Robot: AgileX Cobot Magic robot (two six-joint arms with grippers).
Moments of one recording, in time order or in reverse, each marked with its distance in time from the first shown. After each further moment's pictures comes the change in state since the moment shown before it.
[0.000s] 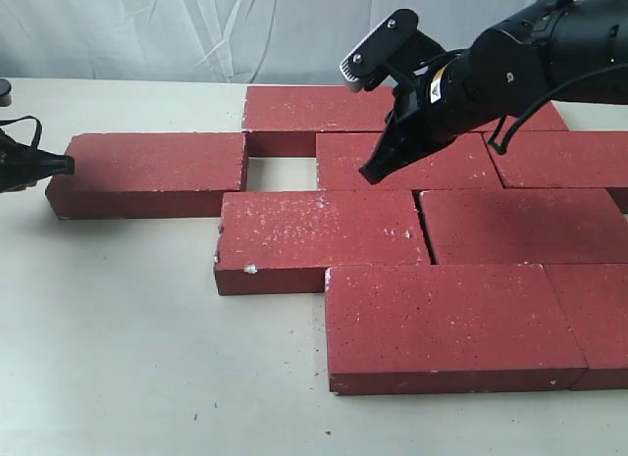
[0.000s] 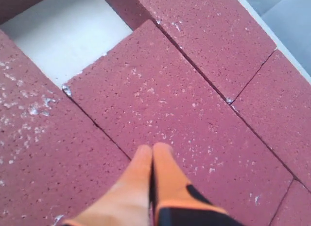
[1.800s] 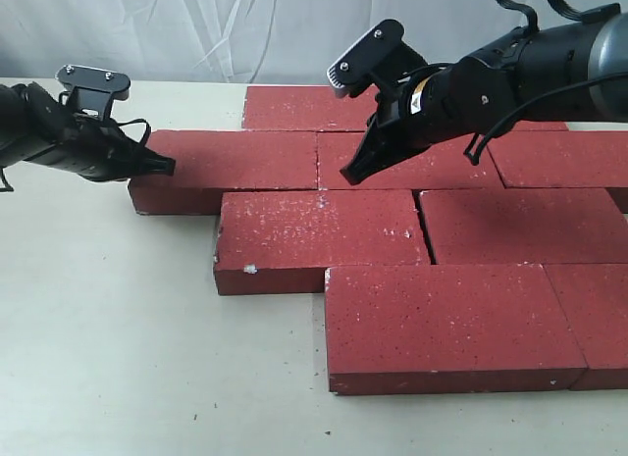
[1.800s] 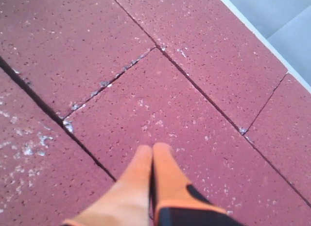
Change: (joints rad) left arm -0.294 0.038 -0.060 -0.007 -0.050 0.000; right arm -0.002 0.077 0.002 0.021 -0.157 0.002
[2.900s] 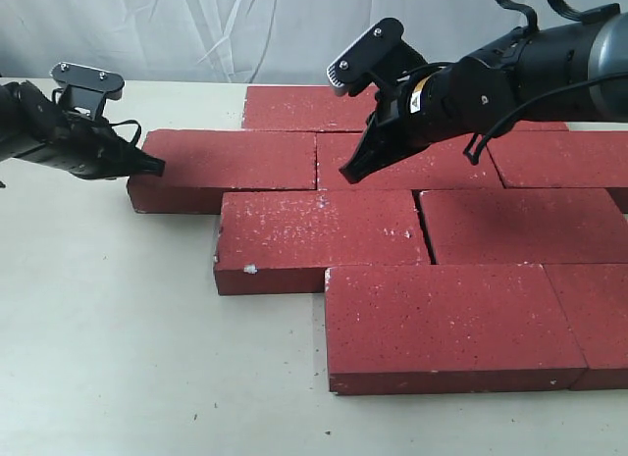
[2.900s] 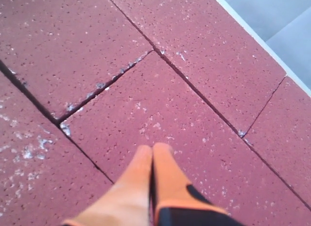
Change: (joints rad) left arm 0.038 0.016 -0.017 0.071 0.008 0.002; right arm 0.000 0.000 0.000 0.000 -0.009 0.000
